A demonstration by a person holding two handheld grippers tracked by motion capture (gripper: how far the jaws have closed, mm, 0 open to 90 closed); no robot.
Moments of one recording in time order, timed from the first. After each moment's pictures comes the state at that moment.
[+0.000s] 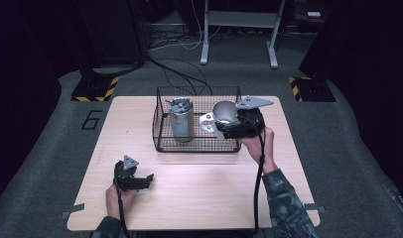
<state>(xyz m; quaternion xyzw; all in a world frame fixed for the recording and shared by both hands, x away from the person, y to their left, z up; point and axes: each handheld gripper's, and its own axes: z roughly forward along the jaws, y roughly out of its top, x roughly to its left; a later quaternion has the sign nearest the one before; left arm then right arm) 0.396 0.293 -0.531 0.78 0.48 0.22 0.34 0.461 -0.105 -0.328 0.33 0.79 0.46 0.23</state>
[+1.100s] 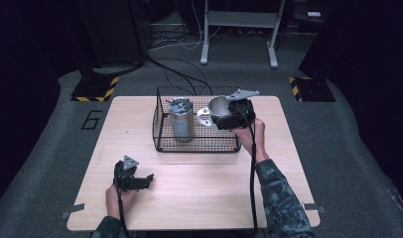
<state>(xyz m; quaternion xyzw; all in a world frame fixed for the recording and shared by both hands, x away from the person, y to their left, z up) 0.396 0.293 -0.531 0.78 0.48 0.22 0.34 0.505 -0.088 -0.343 0.35 0.80 0.42 0.24</state>
